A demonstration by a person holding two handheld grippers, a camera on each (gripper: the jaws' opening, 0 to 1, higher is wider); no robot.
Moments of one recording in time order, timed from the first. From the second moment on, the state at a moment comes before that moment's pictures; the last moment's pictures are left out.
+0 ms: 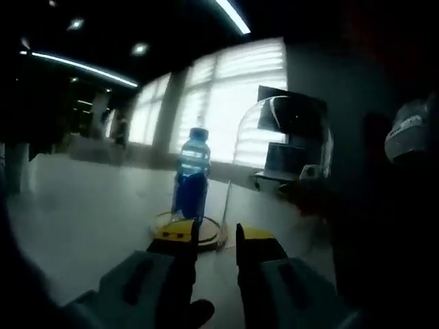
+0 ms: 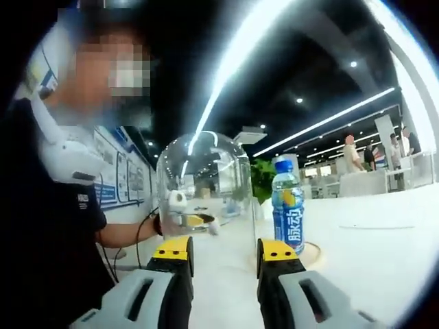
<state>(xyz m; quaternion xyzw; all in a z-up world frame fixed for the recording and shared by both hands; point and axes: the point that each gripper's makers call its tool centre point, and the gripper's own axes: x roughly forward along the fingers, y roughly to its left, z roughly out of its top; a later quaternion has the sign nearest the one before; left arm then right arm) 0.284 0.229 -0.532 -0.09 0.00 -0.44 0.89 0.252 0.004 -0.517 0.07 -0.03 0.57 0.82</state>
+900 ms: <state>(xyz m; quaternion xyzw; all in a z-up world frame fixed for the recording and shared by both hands) 0.282 0.222 -0.536 -0.06 0.02 -0.44 0.89 0.254 0.037 -0.511 0.05 -0.03 0.61 0.79</state>
